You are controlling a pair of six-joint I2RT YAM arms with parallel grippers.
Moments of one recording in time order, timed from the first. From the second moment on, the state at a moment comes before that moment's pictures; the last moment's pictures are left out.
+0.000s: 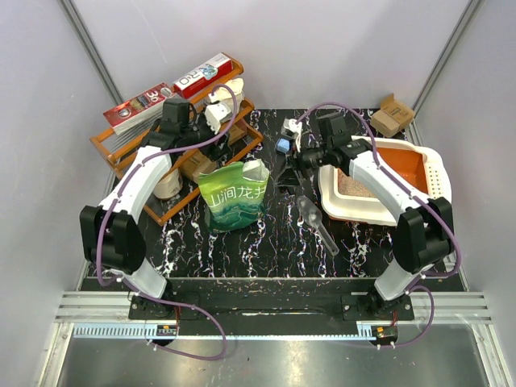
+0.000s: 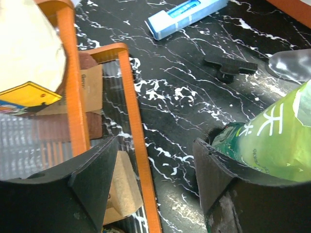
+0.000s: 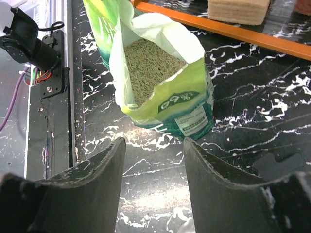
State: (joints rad) left arm -0.22 1.60 1.46 -0.45 0.54 0.49; right arm 0.40 1.65 1.40 -0.50 -0.98 -0.36
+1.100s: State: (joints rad) left arm -0.27 1.65 1.40 -0.40 0.95 0.42; right arm 0.53 1.71 1.26 -0.11 -0.94 -0.19
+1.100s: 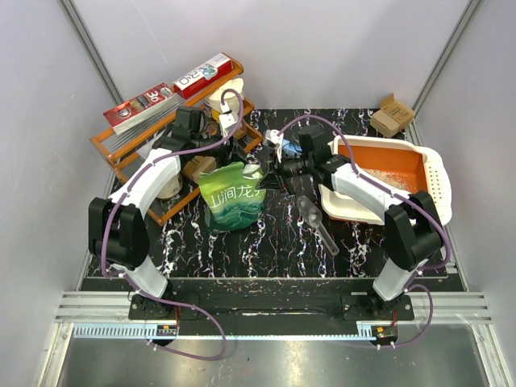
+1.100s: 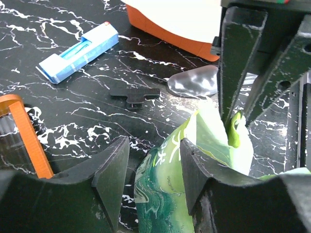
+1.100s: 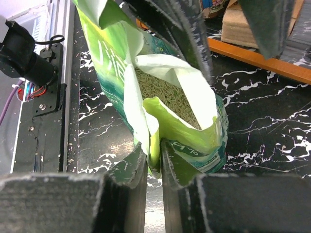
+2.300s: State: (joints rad) left arm -0.31 1.75 1.40 -0.31 1.06 0.39; right arm 0.52 1.69 1.23 -0.03 -0.89 -0.09
